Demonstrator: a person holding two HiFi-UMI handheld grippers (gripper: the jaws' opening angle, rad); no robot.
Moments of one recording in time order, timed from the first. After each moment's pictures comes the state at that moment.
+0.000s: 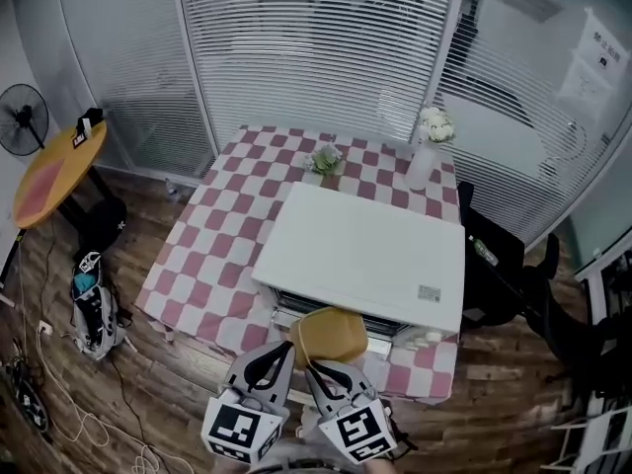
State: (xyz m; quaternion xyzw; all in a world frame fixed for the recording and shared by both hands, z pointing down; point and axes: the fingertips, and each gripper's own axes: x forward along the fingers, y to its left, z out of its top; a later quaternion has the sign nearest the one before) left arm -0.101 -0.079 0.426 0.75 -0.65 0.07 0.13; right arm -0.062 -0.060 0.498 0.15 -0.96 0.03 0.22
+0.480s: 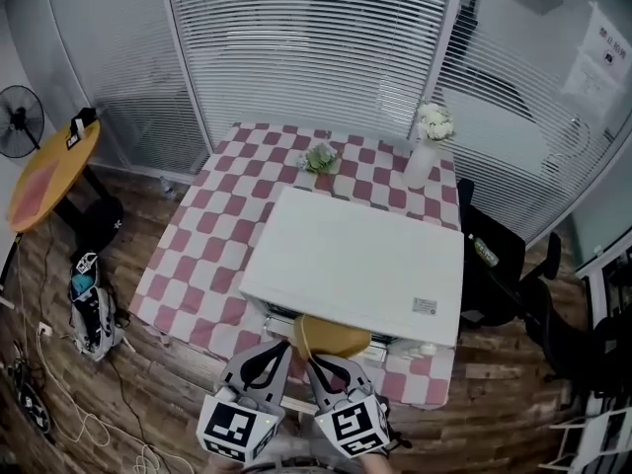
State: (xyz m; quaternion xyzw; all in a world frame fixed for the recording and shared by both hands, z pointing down) left arm -0.101 -0.115 0.432 0.76 -0.63 0.10 0.14; right arm -0.056 -0.108 0.519 0.19 -0.95 0.03 0.26
